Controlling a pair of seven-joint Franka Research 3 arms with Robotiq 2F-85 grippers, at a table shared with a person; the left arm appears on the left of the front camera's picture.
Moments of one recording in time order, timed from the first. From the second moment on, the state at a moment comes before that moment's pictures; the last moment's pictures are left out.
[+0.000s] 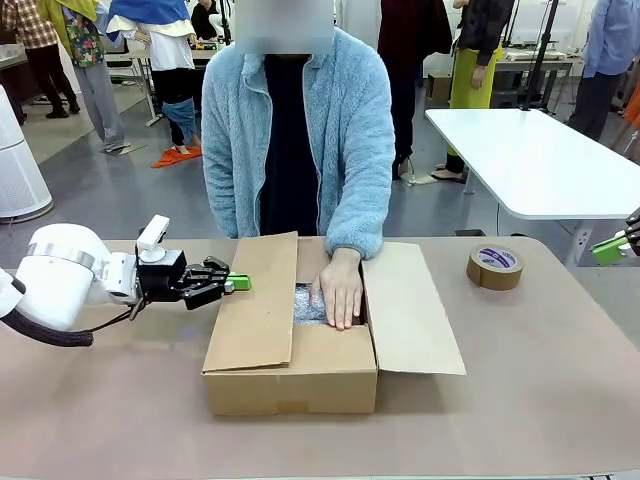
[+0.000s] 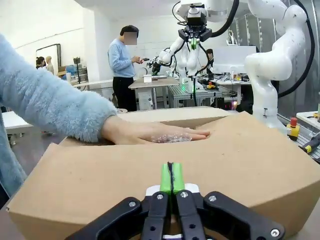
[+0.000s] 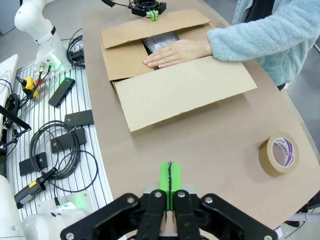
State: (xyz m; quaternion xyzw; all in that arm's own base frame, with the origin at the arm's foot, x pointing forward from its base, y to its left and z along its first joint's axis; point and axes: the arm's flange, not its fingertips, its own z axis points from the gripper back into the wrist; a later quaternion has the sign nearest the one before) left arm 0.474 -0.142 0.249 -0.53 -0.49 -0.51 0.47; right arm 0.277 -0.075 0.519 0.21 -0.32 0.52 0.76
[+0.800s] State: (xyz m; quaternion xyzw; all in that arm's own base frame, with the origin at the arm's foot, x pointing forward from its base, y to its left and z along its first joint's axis) left arm 0.475 -0.141 0.250 -0.53 -0.49 -0.51 0.47; right arm 0.277 -0.075 0.519 0.21 -0.32 0.52 0.76
